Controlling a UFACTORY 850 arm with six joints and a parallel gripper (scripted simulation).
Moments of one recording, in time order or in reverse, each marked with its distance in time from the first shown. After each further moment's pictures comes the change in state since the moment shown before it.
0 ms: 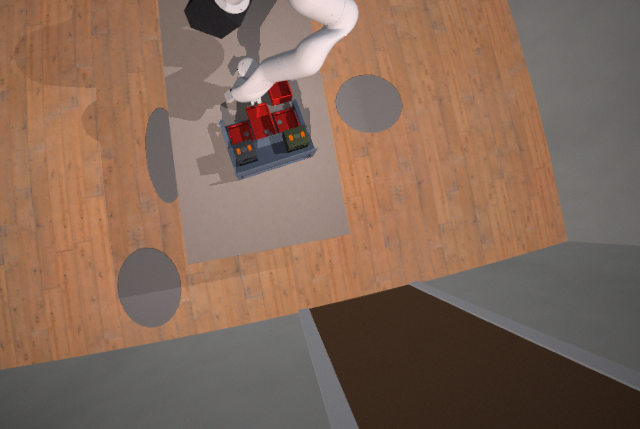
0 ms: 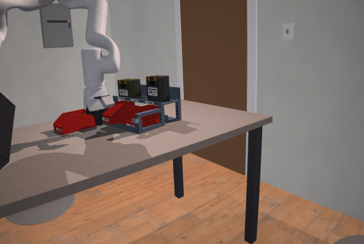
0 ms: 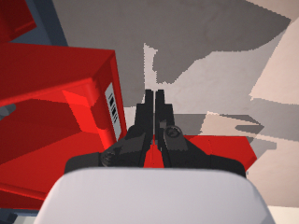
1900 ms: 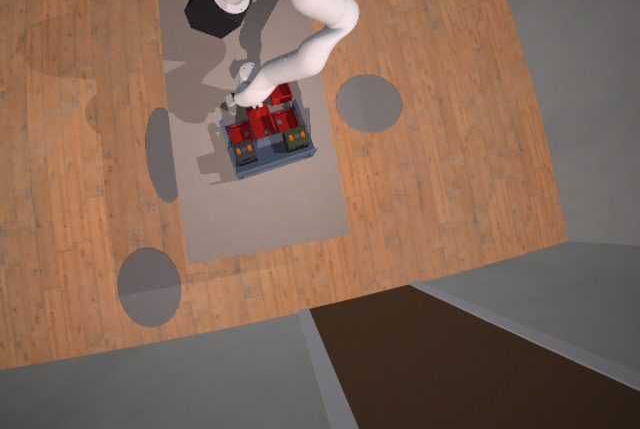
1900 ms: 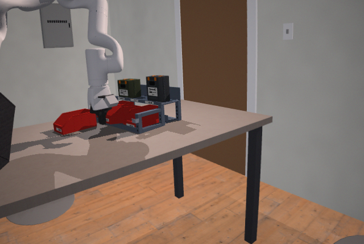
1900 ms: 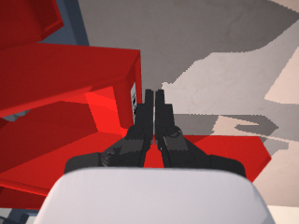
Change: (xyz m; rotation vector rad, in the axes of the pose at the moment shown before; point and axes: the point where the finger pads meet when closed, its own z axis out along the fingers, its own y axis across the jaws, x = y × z) arm 0.000 -0.019 0.000 0.000 0.000 0.000
